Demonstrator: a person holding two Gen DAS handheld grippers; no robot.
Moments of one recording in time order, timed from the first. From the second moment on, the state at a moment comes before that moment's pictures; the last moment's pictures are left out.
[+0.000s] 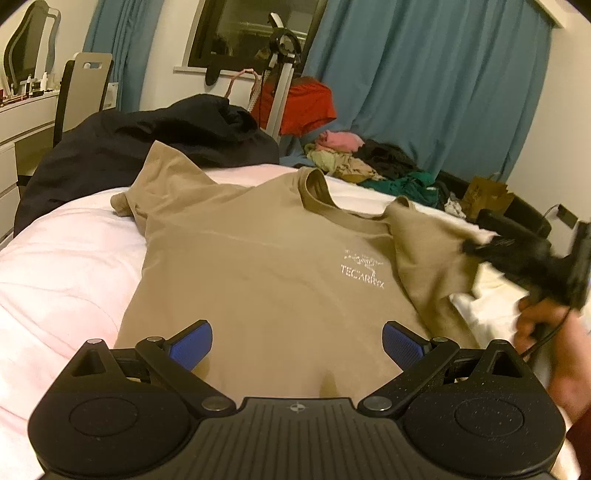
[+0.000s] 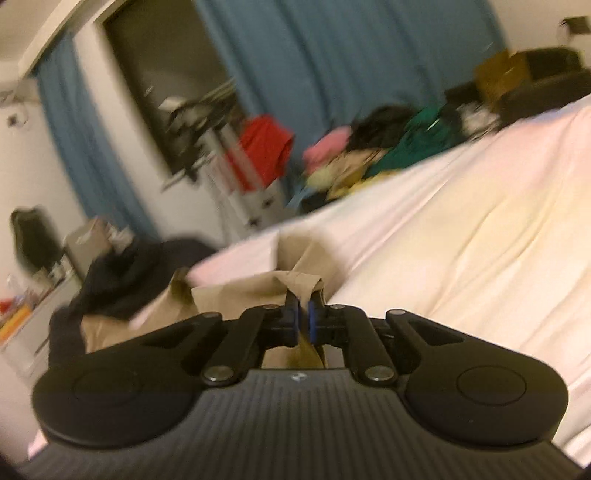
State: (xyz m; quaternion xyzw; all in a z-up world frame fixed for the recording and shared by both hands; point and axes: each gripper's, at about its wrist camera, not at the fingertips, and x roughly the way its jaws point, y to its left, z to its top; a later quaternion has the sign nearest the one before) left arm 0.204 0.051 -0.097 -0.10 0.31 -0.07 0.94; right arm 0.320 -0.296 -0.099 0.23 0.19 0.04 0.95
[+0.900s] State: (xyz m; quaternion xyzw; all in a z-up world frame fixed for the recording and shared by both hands) left arm 0.192 0.041 -0.099 -0.06 0.30 -0.08 0.95; right arm 0.274 -0.399 -0.207 0.52 0.23 -0.04 0.82
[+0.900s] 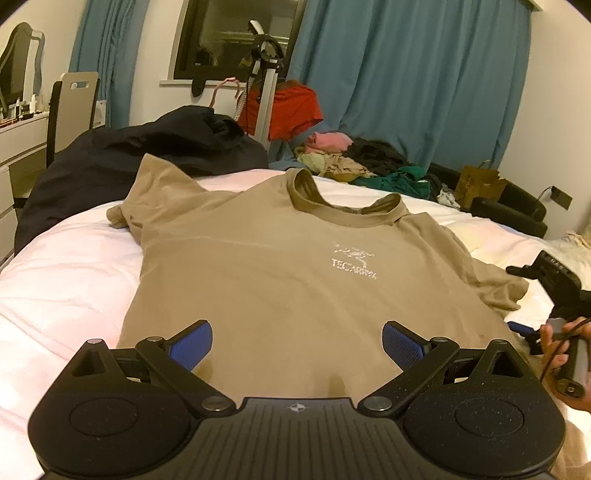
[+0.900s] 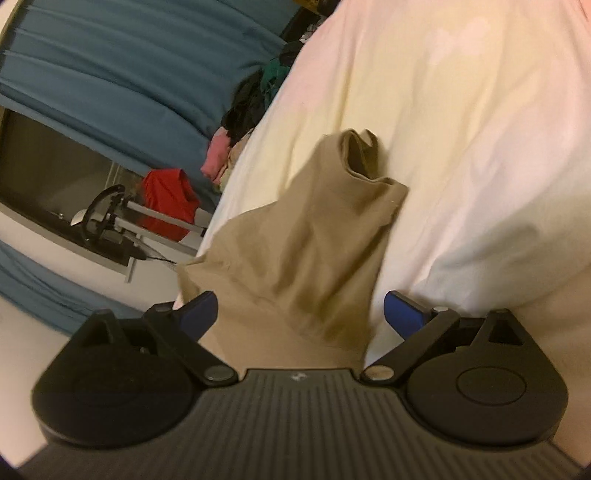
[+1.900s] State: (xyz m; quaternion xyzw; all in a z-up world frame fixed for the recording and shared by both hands) left arm 0.214 0.033 -0.106 -0.08 0.32 -0.09 0.94; right arm 0.348 -0.398 -0.207 0.45 0.17 -0.02 0.88
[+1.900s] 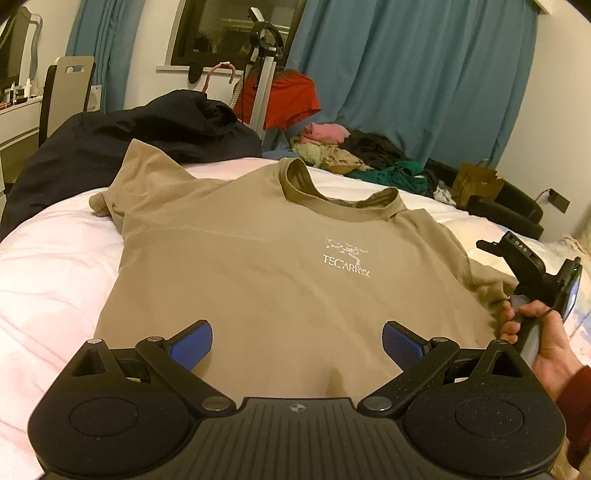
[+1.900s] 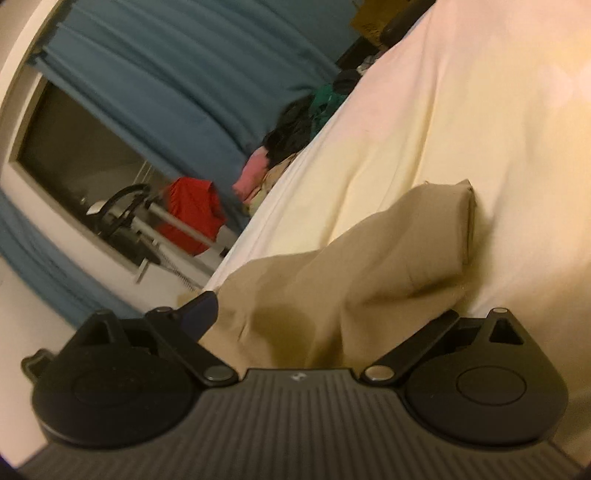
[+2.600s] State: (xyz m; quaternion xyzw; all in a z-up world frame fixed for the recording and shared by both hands) left arm 0.224 0.060 -0.085 -0.09 0.30 -0.05 0.95; right arm 0.361 -0.330 -0.052 0.16 0.14 -0.14 0.97
